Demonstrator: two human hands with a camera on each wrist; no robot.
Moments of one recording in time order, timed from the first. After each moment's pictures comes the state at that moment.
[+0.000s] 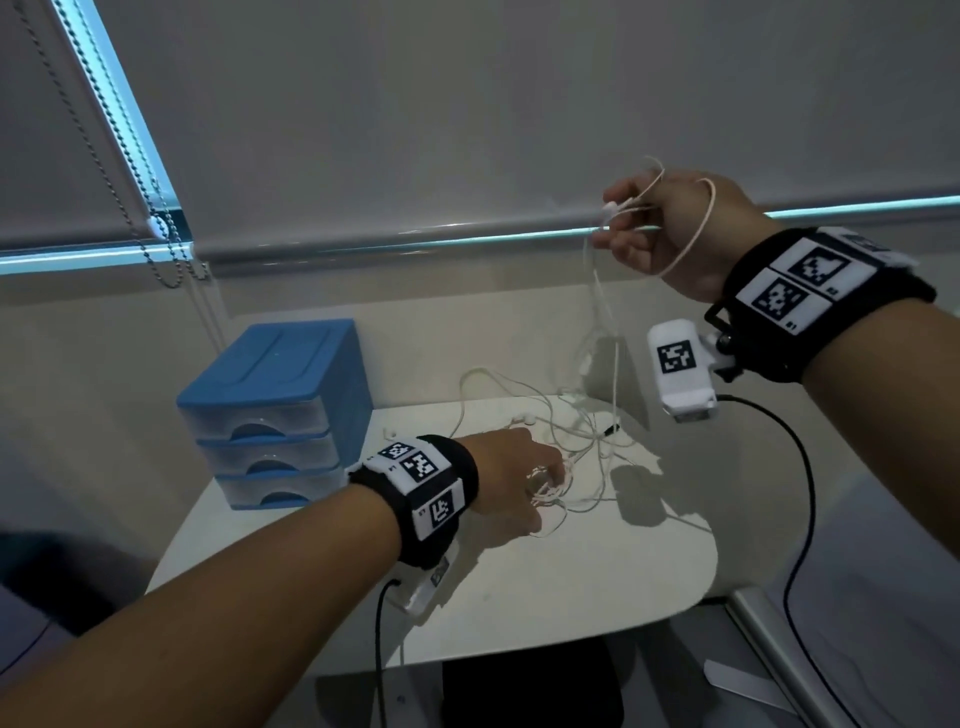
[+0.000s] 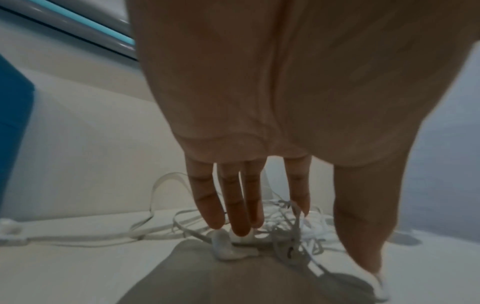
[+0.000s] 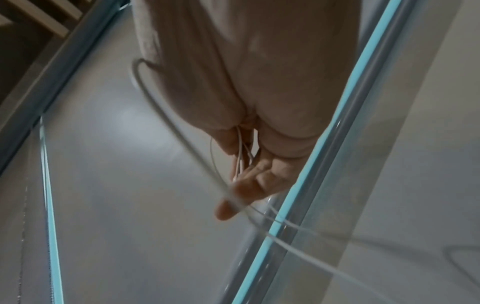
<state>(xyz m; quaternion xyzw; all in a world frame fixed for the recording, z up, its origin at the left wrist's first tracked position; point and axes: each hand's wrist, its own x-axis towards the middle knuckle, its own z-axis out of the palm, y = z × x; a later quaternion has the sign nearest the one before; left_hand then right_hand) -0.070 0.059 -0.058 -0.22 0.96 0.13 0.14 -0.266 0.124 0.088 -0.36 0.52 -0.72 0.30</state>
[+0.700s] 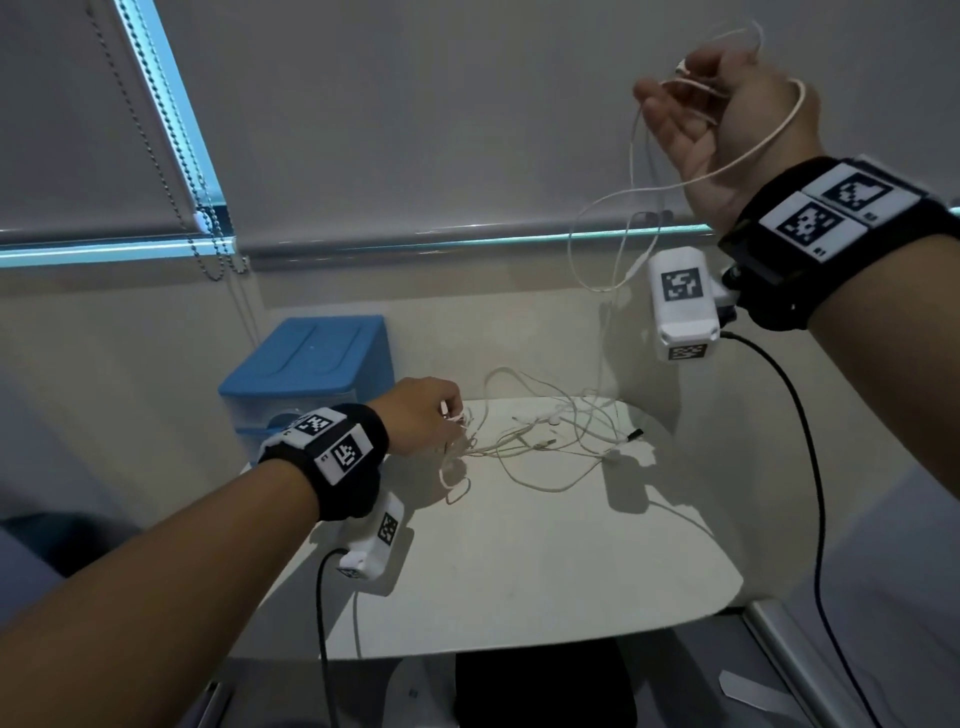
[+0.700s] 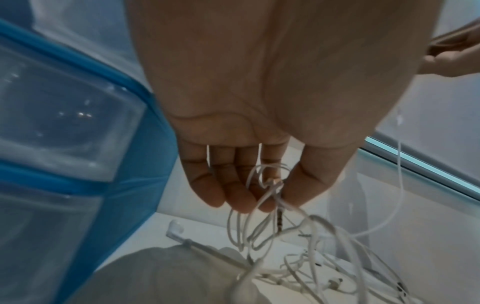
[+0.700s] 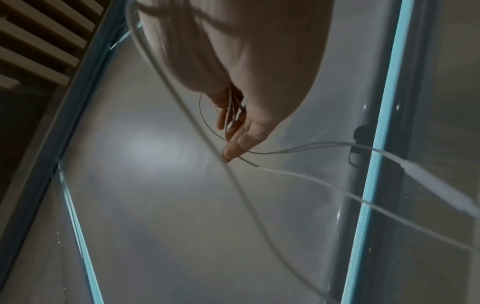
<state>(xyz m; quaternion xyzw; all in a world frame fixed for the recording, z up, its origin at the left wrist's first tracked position) 0.004 -0.012 -0.035 -0.38 0.91 0.19 -0.03 -0.256 0.103 0.141 -0.30 0.27 -0.88 0.25</state>
